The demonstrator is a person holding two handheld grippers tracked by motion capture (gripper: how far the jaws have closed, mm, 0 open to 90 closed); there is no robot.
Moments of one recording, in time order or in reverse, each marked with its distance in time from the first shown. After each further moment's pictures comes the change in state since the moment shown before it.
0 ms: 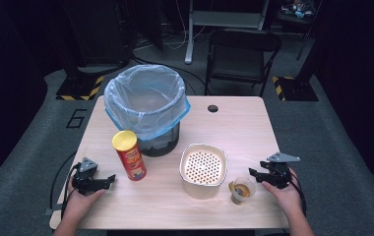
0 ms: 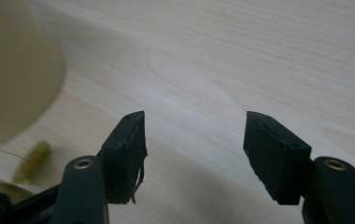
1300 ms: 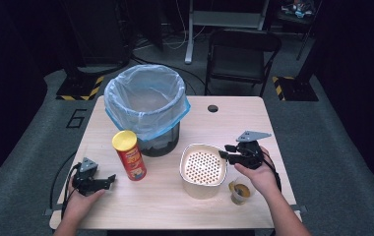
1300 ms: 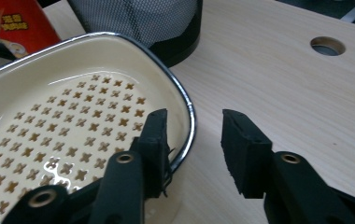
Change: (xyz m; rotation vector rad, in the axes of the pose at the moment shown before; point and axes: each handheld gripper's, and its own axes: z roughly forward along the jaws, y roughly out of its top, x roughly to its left) left arm -0.001 0.000 0.000 0.000 0.001 0.001; right arm 0.079 0.099 0.010 -0.043 0.215 -0.152
